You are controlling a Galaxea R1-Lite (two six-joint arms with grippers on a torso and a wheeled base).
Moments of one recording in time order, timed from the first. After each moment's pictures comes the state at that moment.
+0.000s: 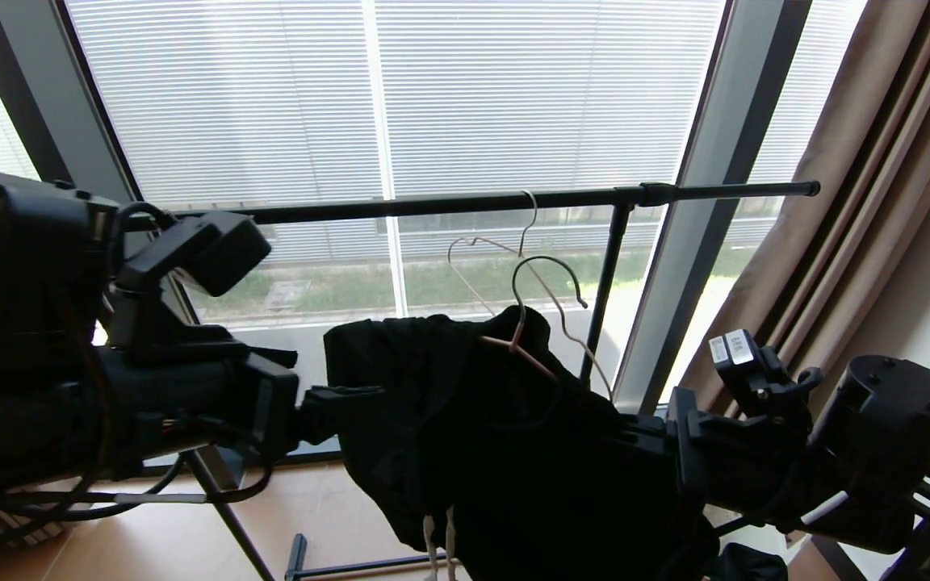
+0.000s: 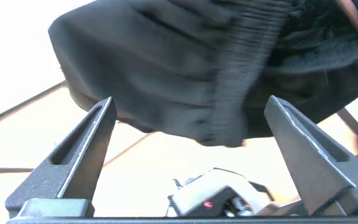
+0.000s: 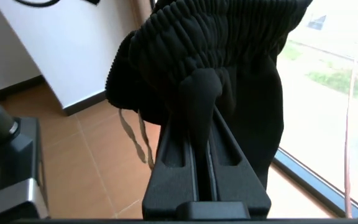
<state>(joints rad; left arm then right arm) -0.57 1.35 -0.91 0.08 -0.03 -0.04 0.51 1.79 -0.31 -1.41 0.66 0.12</state>
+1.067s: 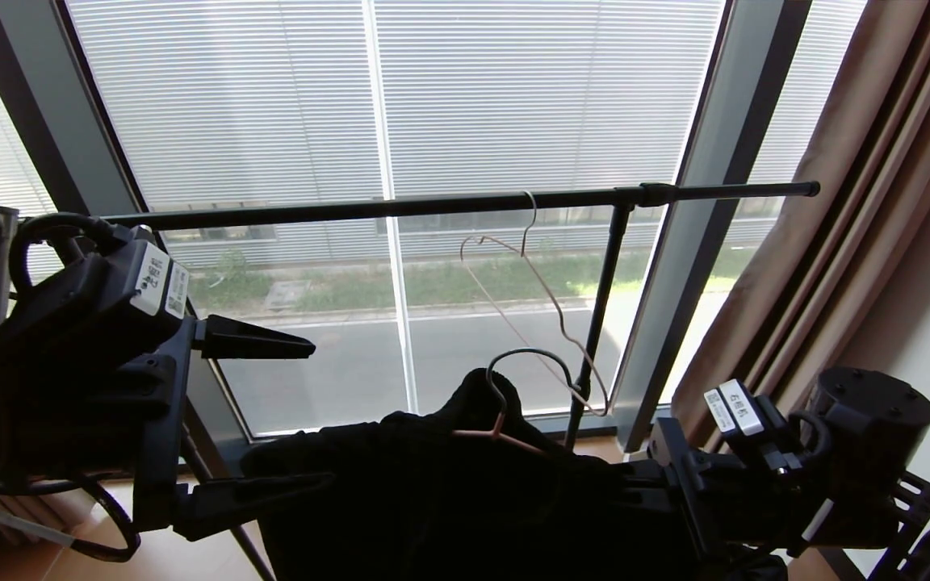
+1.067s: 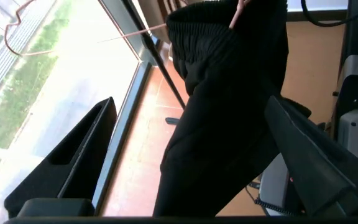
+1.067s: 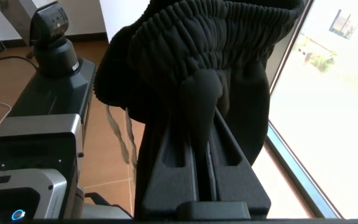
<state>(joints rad) -0.34 1.31 -0.86 0.10 -0.67 0.69 0.49 1.85 -0.29 -1.40 0.93 -0.09</state>
